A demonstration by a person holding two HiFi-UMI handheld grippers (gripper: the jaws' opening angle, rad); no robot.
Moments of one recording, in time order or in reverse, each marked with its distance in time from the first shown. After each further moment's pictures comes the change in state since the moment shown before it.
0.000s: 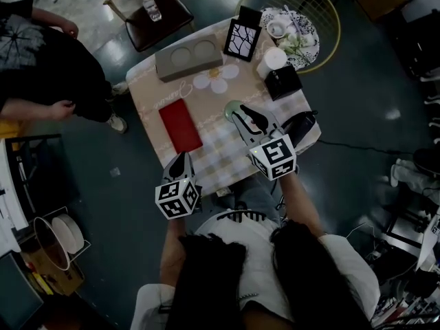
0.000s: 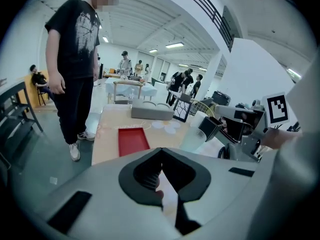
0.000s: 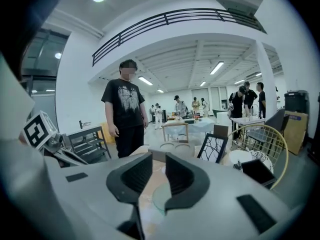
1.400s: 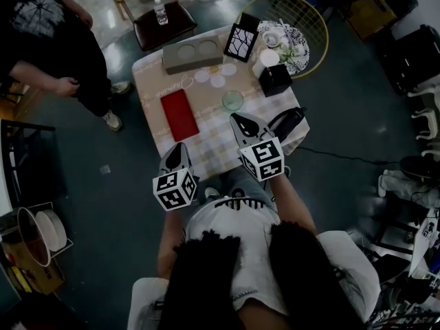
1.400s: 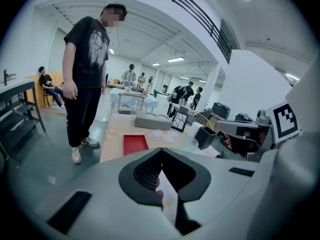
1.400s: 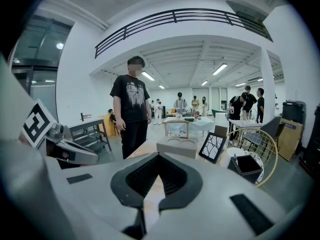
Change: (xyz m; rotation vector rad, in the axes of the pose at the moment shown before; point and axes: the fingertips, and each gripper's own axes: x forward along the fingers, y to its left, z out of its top) left arm -0.055 -0.009 -0.001 -0.027 -0.149 0.009; right arm -0.047 0.060 -0.005 -0.054 0.053 -0.036
